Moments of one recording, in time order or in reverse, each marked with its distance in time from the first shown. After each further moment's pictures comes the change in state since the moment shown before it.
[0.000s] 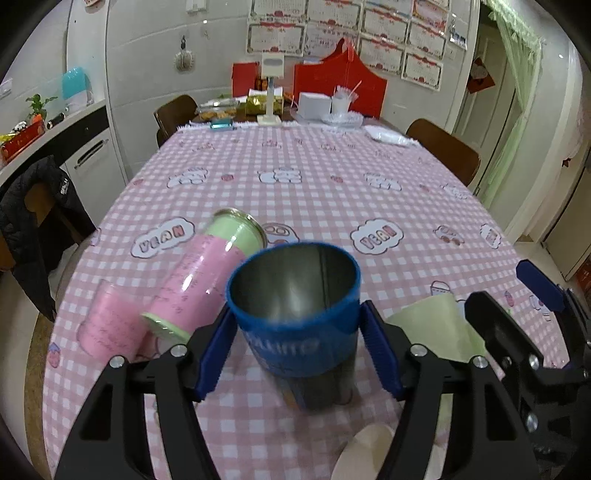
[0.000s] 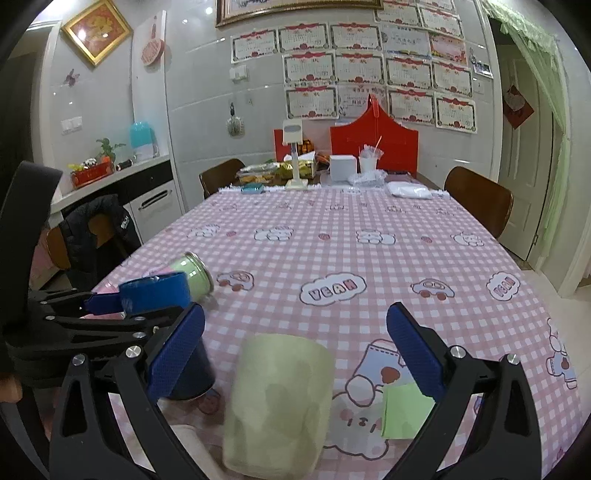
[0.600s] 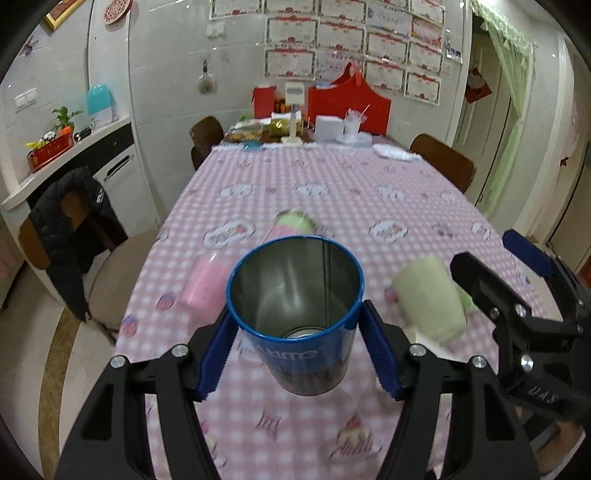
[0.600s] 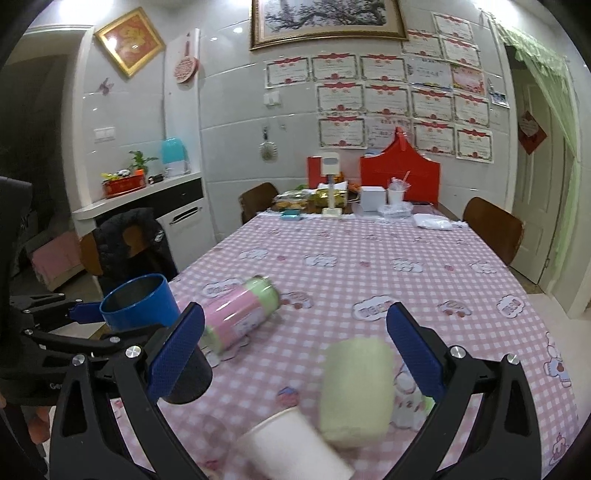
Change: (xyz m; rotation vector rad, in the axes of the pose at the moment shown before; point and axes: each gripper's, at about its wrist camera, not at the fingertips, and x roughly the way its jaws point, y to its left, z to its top) left arm -0.114 0.049 -0.046 0.020 -0.042 0.049; right arm -0.058 0.072 0.004 -0.057 -0.053 0.086
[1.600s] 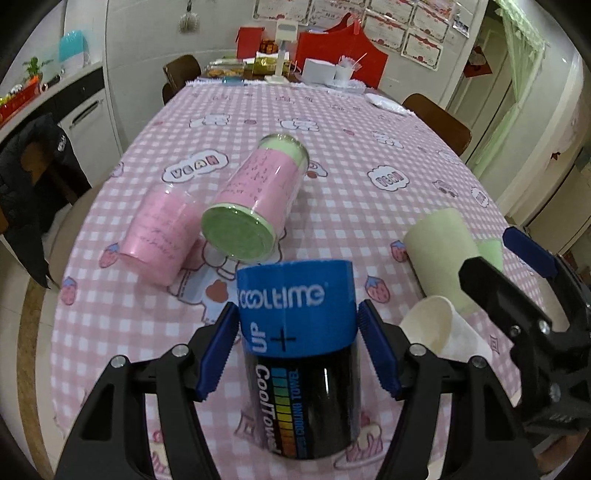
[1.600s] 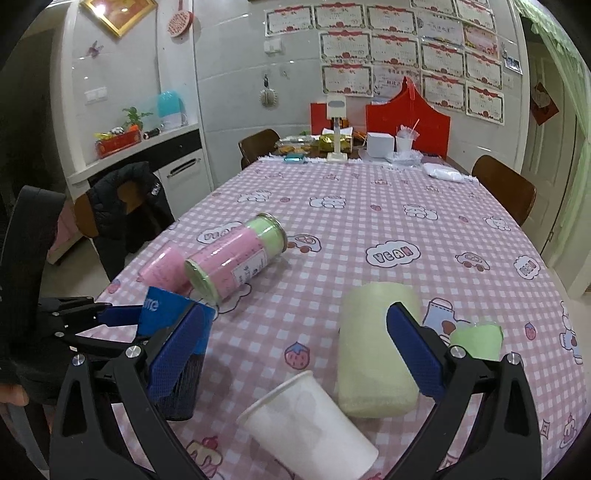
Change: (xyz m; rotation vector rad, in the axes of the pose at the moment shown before) left arm 0.091 0.011 -0.012 -0.051 0.201 -0.141; right arm 0.051 0.001 -0.023 0.022 0.197 -0.023
